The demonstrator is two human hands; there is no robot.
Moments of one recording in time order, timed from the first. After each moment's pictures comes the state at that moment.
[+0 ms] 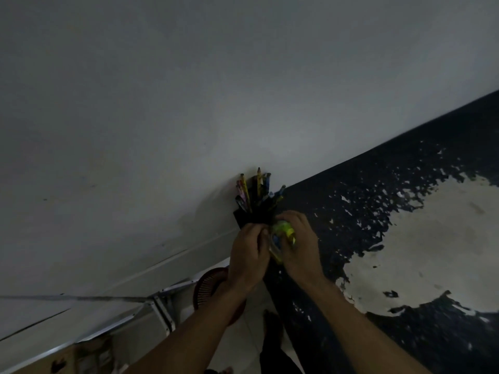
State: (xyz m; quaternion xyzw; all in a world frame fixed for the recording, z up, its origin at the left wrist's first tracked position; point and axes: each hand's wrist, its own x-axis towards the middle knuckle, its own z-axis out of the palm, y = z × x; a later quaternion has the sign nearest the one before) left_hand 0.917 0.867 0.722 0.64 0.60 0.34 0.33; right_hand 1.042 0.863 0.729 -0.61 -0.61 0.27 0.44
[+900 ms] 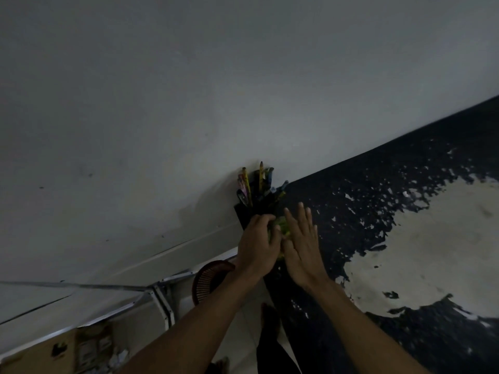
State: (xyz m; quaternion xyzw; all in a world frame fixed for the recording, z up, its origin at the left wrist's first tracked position) left_hand 0.932 0.876 0.720 0.65 0.63 0.29 0.32; right_hand 1.051 0.851 0.714 -0.64 -0.65 0.32 0.26
